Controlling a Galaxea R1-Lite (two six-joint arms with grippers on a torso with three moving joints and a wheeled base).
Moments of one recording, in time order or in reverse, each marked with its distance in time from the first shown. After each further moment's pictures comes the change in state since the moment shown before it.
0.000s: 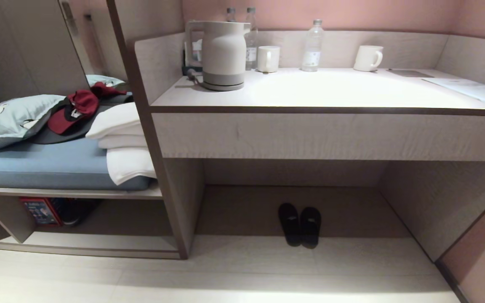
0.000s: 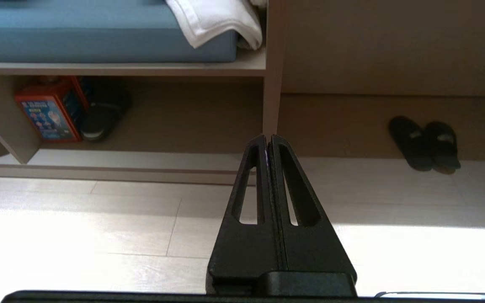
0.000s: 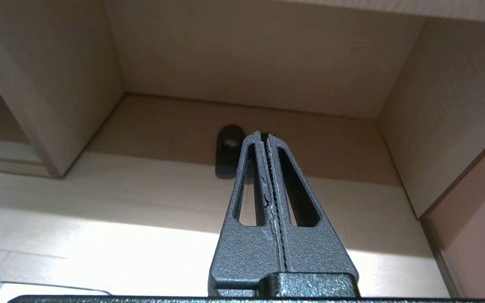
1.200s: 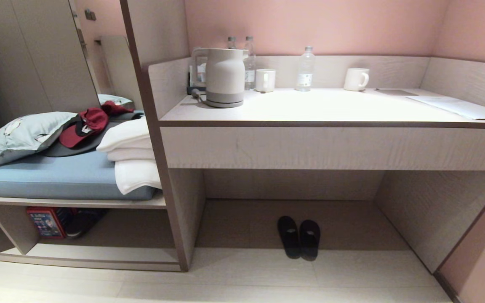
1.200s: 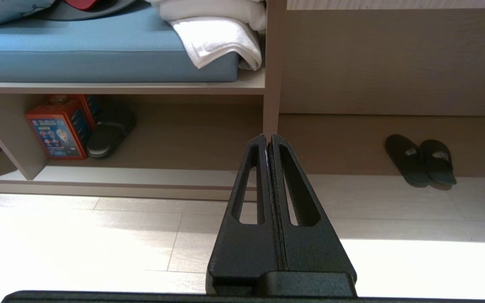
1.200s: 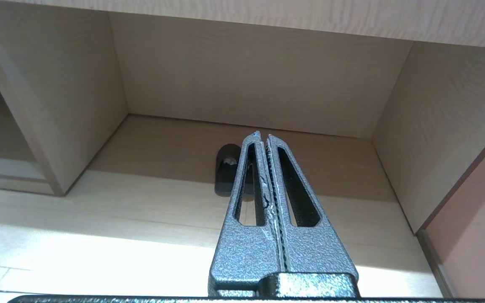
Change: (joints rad) left arm 0.000 0.000 0.000 0.000 0.000 0.003; right arm 0.000 0.000 0.000 0.000 0.000 0.003
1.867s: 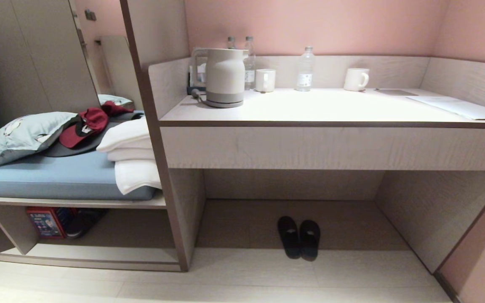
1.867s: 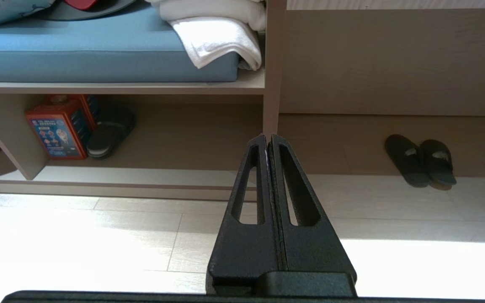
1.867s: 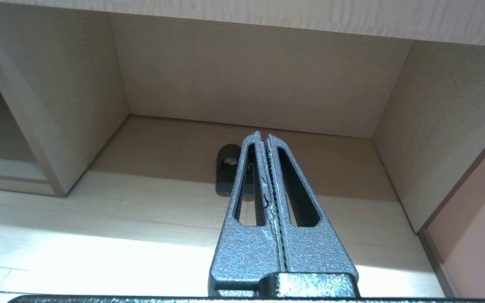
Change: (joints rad) left arm 0.000 0.000 0.000 0.000 0.000 0.000; right arm 0.000 0.000 0.000 0.000 0.000 0.006
